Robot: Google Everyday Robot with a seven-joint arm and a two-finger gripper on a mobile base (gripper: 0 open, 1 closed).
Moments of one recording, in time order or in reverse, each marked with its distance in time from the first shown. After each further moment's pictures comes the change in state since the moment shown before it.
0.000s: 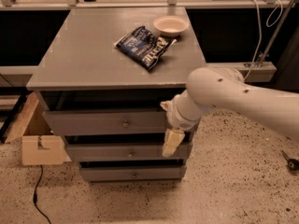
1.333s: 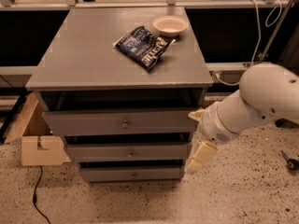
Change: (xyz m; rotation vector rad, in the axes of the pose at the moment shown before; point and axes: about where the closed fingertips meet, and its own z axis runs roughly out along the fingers) arm 0.034 0.067 -0.088 -0.076 -0.084 0.253
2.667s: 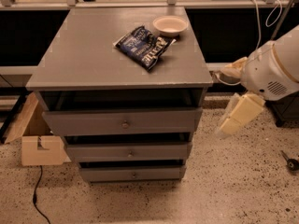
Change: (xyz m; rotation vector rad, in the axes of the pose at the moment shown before) arm -0.043 -0.018 -0.160 0.125 -0.001 0.034
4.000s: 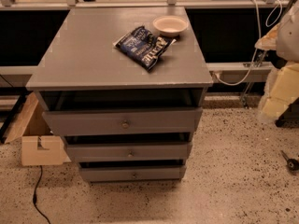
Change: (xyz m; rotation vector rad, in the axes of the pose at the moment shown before) arm 0.016 -0.013 -0.085 0.069 0.308 -0.045
